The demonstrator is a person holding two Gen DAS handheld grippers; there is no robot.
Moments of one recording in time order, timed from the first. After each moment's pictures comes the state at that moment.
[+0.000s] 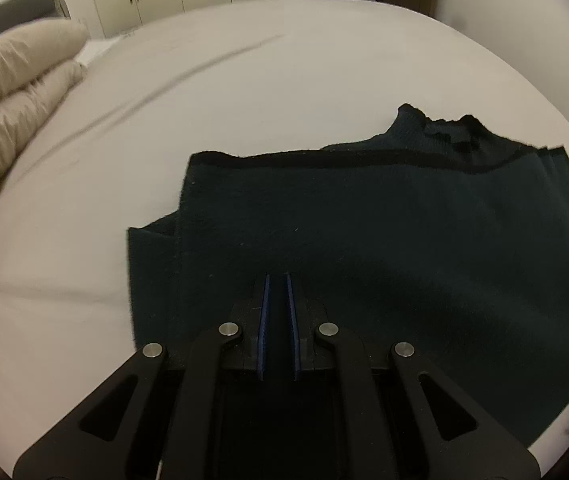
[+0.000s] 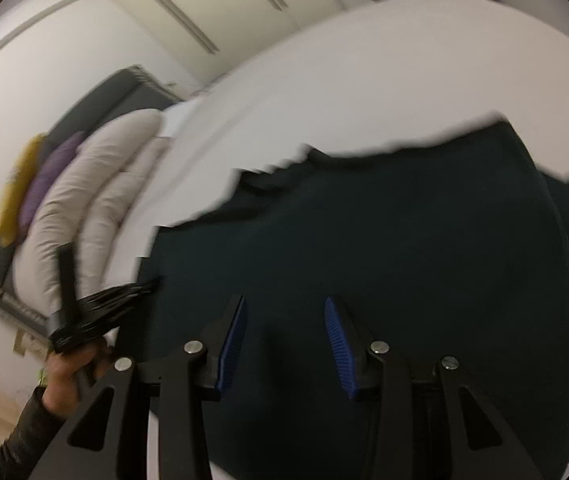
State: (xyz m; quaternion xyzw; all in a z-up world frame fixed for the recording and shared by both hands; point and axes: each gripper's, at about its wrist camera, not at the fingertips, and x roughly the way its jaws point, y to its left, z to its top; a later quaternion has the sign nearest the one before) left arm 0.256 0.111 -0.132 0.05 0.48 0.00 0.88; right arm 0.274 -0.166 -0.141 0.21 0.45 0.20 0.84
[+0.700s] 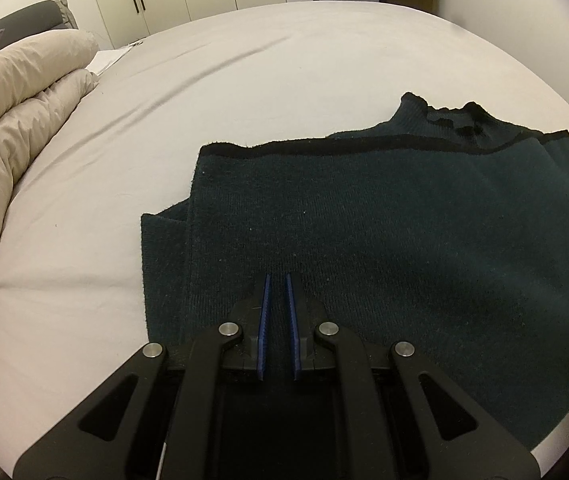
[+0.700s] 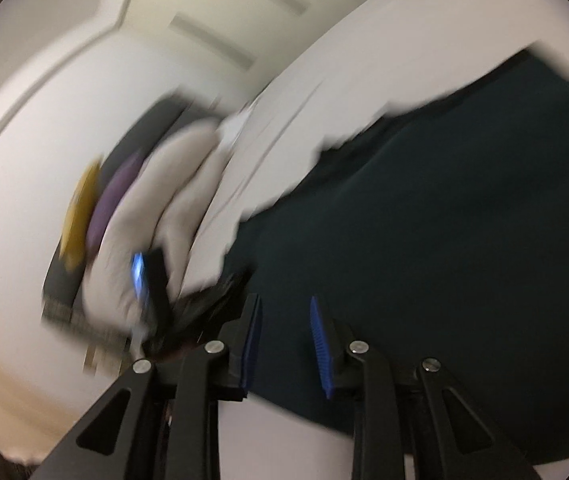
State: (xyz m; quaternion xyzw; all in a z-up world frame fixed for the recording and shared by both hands) left arm 0.240 0.109 -0.140 0.06 0.47 0.02 0.88; right arm 0.228 -0.080 -0.143 0.28 0.44 0.35 0.78
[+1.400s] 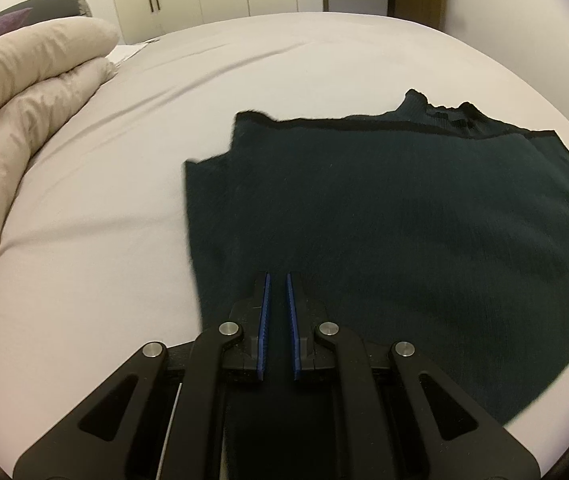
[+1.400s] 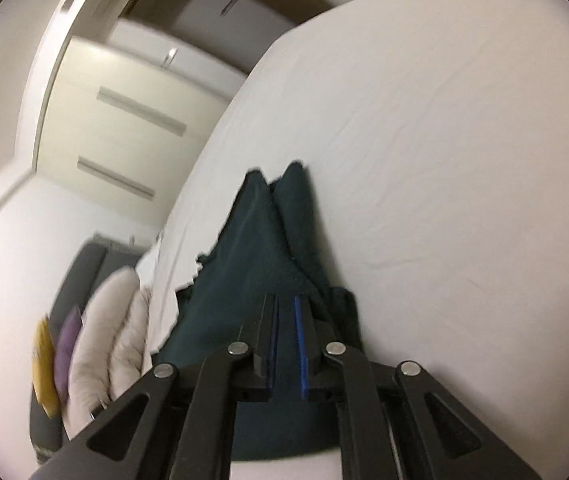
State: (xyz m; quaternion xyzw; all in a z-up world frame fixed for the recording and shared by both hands) left arm 0.174 0.135 -0.138 0.03 0.45 0.03 0.89; right arm 0.167 -0.304 -0.163 0.46 0.31 0.07 0.83
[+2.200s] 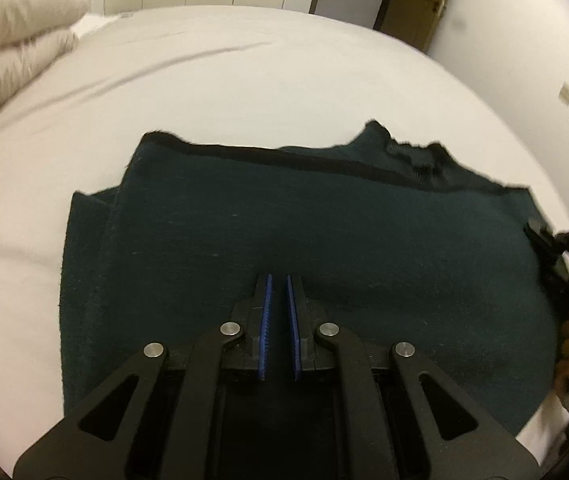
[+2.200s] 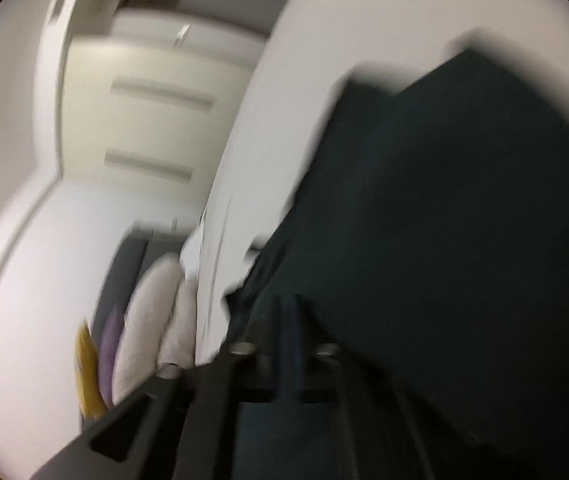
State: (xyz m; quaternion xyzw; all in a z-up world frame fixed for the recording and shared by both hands) left arm 0.230 0.115 -0.140 -0.08 0.46 -0.05 0.89; right arm 0.289 -0.255 -0.209 0.54 0.32 0.15 0.76
